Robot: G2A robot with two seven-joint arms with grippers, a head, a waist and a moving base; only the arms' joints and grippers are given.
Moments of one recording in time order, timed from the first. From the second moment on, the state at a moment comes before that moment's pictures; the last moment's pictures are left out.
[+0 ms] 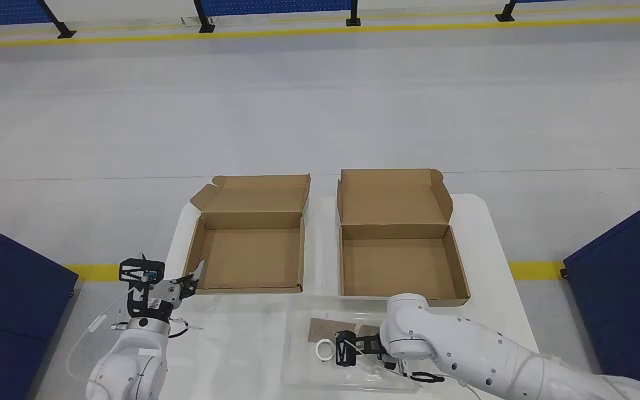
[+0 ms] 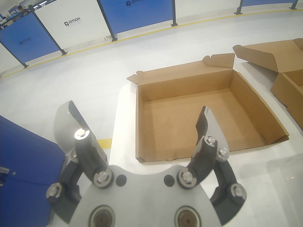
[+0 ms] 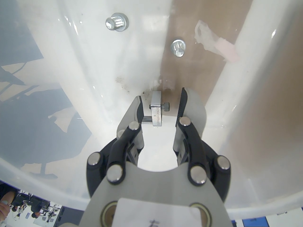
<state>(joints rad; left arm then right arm) 1.73 -1.15 -1.60 -1.80 1.33 0.00 0.00 -0.86 -0.95 0.34 -1.71 -0.93 -0.45 1.32</state>
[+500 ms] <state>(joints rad) 1.73 -1.15 -1.60 -1.80 1.33 0.00 0.00 -0.89 -0.95 0.36 -1.73 -0.99 -0.42 1.32</state>
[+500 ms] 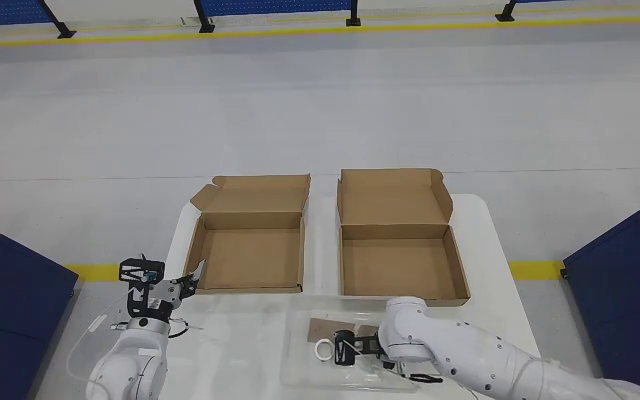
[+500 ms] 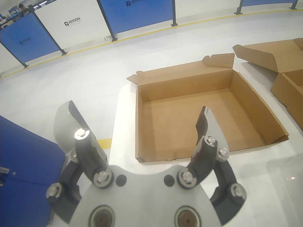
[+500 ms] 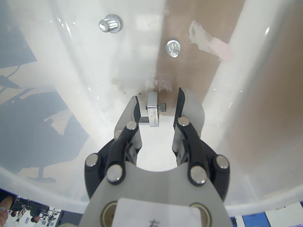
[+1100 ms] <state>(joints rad) 1.73 -1.15 -1.60 -1.80 1.33 0.00 0.00 -0.92 -0.95 0.38 -1.74 -1.03 -0.44 1.32</state>
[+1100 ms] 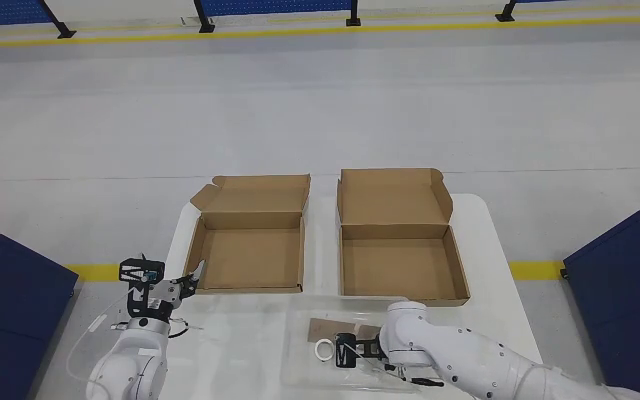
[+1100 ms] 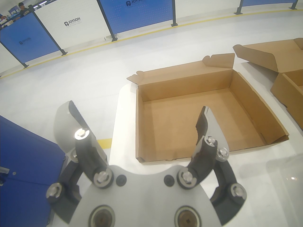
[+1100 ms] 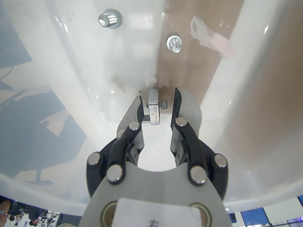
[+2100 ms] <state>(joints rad) 1.73 -1.15 -1.60 -1.80 1.33 0.00 0.00 -0.96 -0.94 0.46 -1.80 -1.00 -0.46 1.36</state>
